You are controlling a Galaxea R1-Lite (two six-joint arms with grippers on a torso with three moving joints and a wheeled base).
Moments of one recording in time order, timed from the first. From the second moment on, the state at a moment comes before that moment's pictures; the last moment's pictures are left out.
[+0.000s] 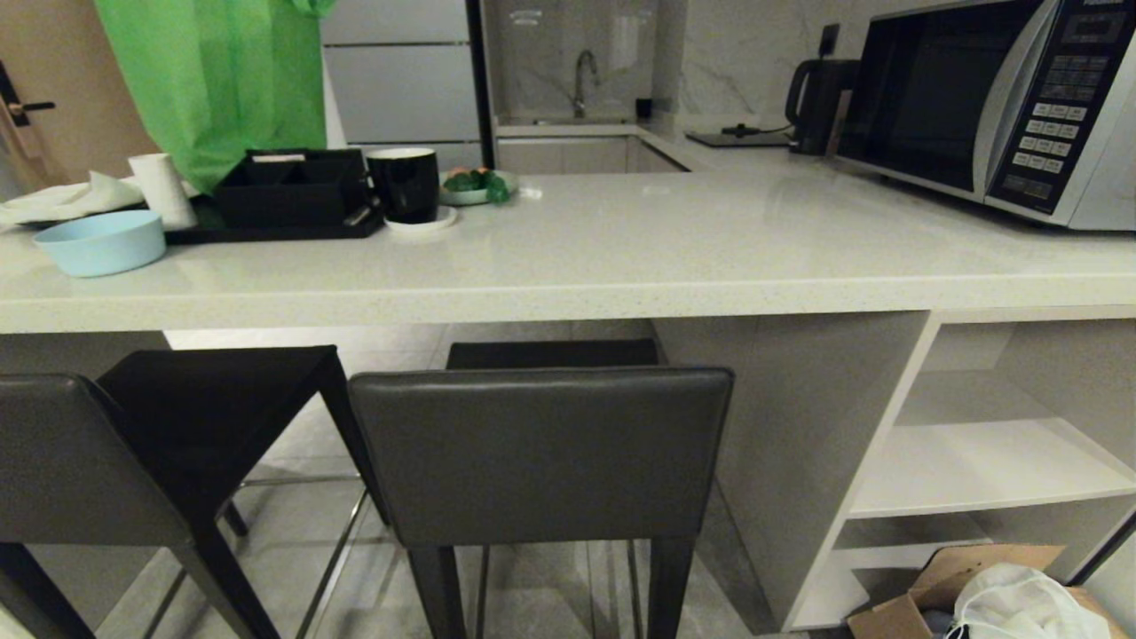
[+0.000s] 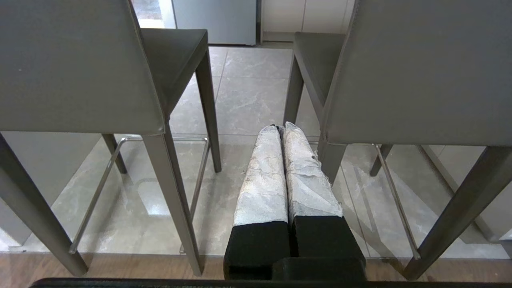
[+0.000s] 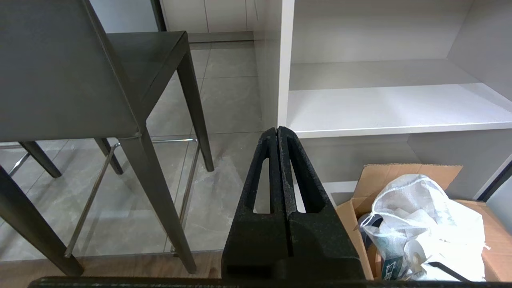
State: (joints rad) left arm 0.00 0.00 0.00 0.00 0.00 -0.01; right arm 0.01 0.00 0.00 0.00 -0.01 0.01
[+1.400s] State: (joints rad) left arm 0.00 0.00 0.00 0.00 0.00 -0.01; right arm 0.01 0.00 0.00 0.00 -0.01 0.01
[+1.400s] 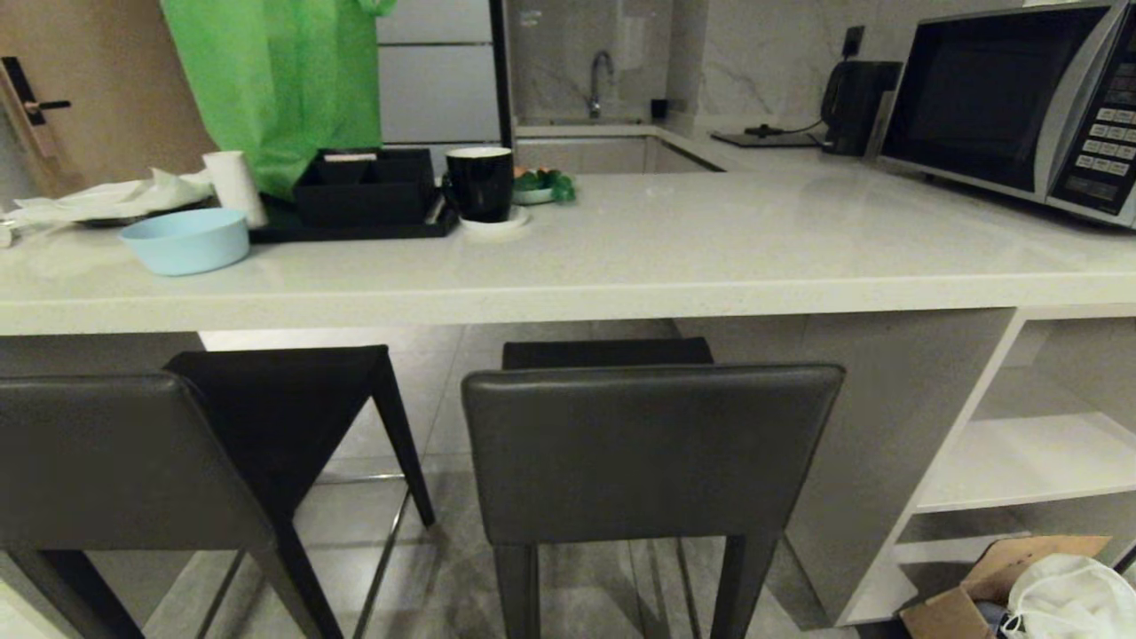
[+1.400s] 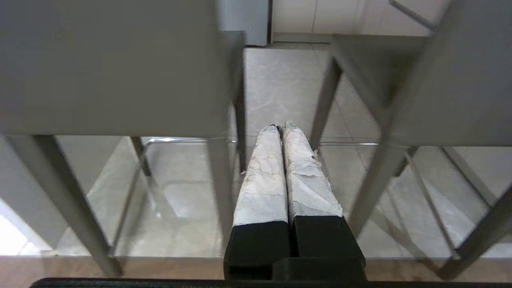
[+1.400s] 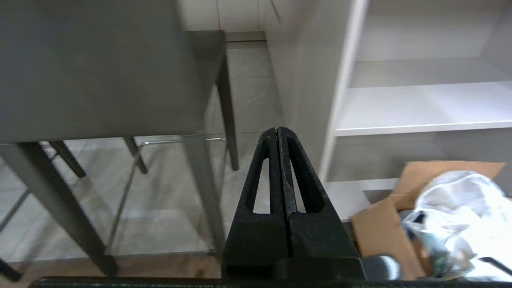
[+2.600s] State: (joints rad) left arm 0.00 0.00 0.00 -0.01 0.00 -0.01; right arm 0.01 0.00 0.00 0.00 -0.01 0.01
